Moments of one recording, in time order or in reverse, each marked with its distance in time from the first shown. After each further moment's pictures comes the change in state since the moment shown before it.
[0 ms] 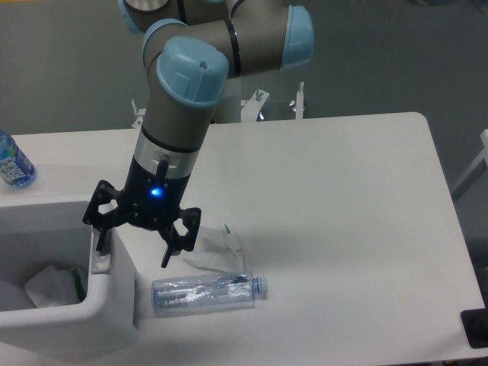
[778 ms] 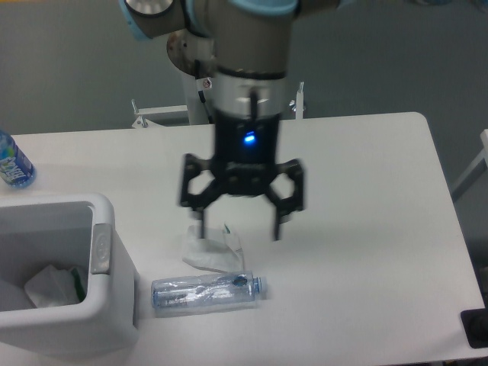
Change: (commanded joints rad) arm 0.242 0.055 0.066 -0.005 0.233 0.144
